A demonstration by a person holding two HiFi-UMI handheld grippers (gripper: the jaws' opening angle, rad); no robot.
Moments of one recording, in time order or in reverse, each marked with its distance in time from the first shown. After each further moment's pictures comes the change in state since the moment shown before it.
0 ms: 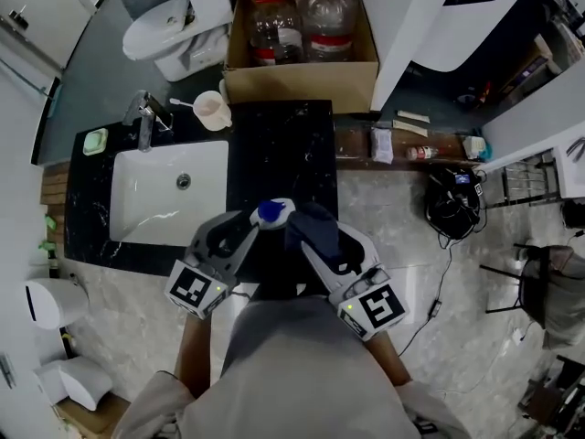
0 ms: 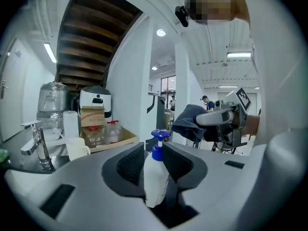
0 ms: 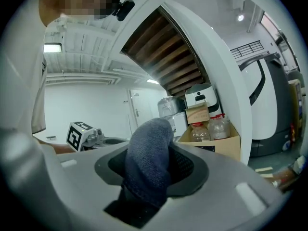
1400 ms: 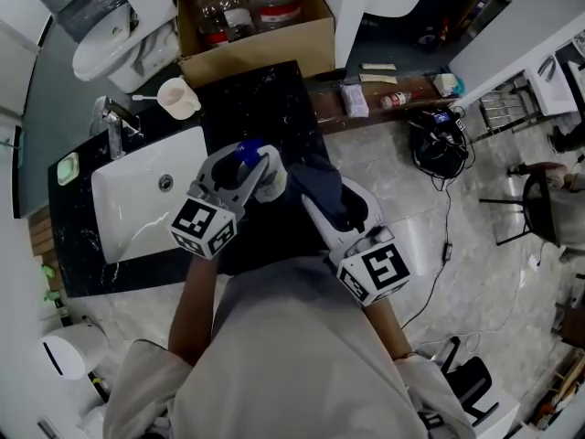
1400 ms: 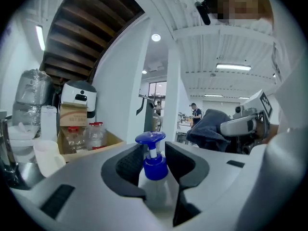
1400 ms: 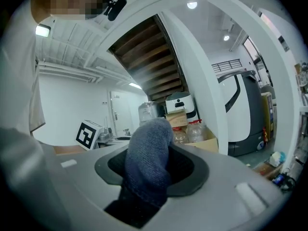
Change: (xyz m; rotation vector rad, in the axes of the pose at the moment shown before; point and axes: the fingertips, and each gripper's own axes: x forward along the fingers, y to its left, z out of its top) left arm 0.071 0.026 0.009 -0.004 -0.071 -0.195; right arm 0.002 -0.004 -0.013 0.008 -0.063 -0.294
